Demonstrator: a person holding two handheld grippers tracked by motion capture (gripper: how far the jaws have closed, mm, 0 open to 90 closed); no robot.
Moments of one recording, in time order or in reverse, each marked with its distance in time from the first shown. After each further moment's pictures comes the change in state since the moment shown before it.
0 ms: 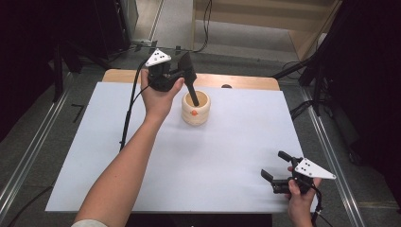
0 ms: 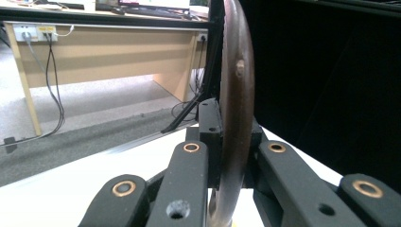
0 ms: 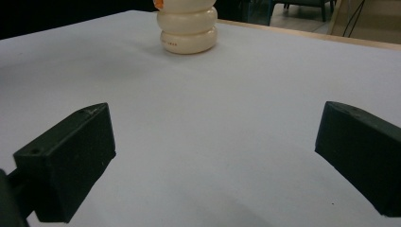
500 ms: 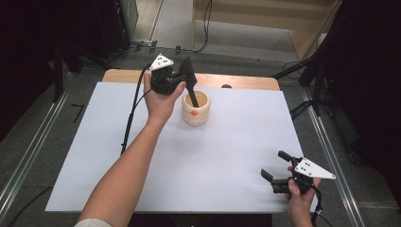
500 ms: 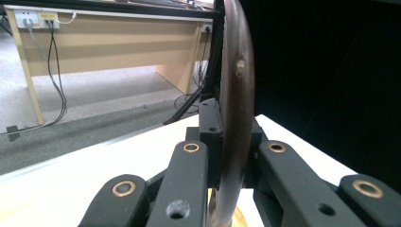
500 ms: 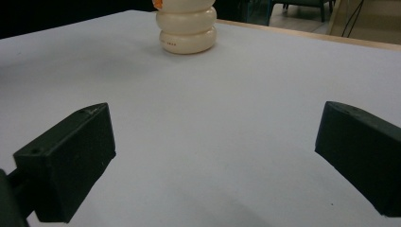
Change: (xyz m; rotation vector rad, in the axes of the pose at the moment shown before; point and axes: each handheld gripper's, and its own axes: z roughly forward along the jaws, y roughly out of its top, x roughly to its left) left arm 0.004 -0.016 0.011 0.030 0.015 -0.015; right arm 0.000 0.000 0.001 -0.001 -0.002 -0.004
